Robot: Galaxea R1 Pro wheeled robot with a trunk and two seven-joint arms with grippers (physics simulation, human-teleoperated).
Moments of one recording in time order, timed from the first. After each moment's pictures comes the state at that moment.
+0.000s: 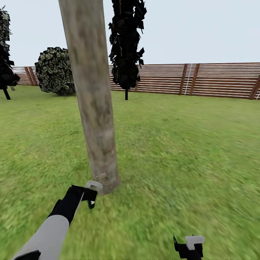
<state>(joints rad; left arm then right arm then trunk) -0.71 -0.06 0.25 -0.66 -0.56 0.57 -0.37 -0.42 -0.07 0.41 -0.09 -0.29 -0.60 -0.13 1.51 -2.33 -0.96</state>
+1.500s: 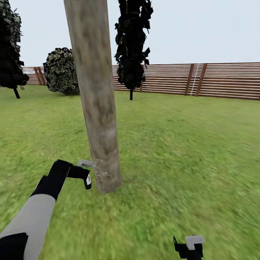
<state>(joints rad) -0.86 0.09 0.15 -0.85 -0.57 0.79 -0.75 -0.42 -0.07 0.41 -0.09 -0.29 -0.60 -0.13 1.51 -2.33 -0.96</state>
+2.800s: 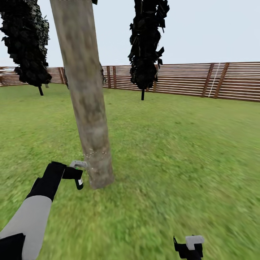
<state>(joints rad) -0.85 0.10 0.23 -0.84 -0.57 0.79 -0.62 -0.42 -0.07 0.41 -0.09 -0.29 -0.60 -0.13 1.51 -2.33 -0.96</state>
